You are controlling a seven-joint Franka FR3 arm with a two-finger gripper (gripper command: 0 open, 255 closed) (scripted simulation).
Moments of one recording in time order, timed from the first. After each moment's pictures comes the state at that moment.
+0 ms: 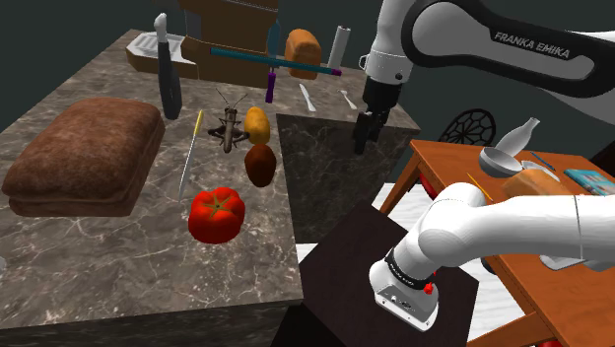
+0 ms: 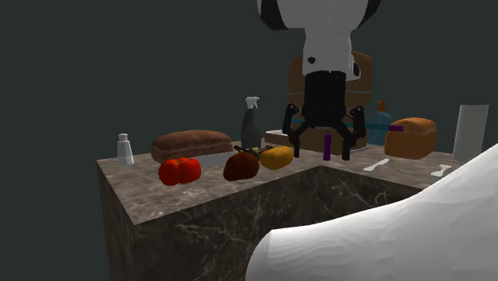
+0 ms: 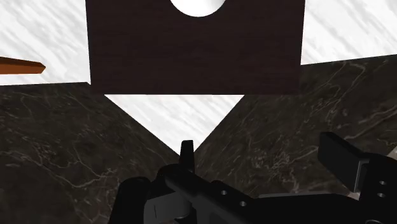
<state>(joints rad) -0.02 -0.83 0.06 -2.46 0.07 1.48 -0.05</state>
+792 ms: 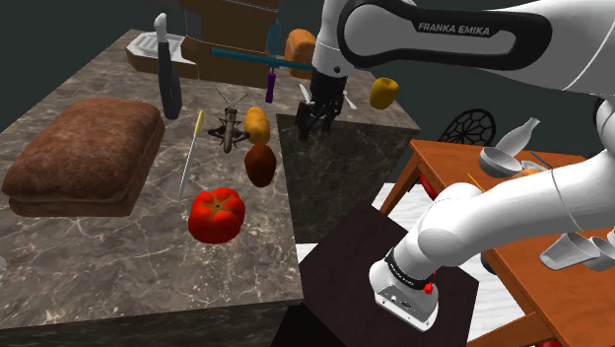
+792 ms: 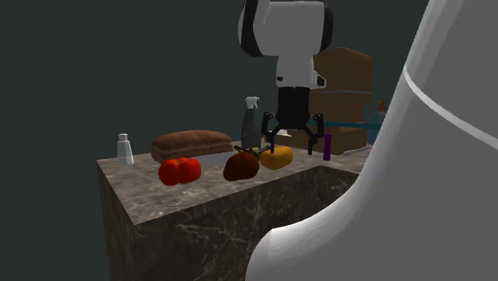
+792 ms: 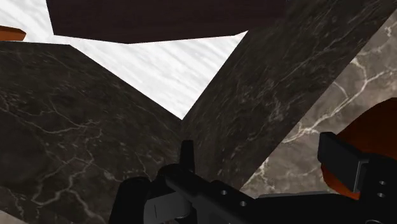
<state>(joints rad) -0.03 -0.53 0.18 -2.32 0.12 1.75 0.12</state>
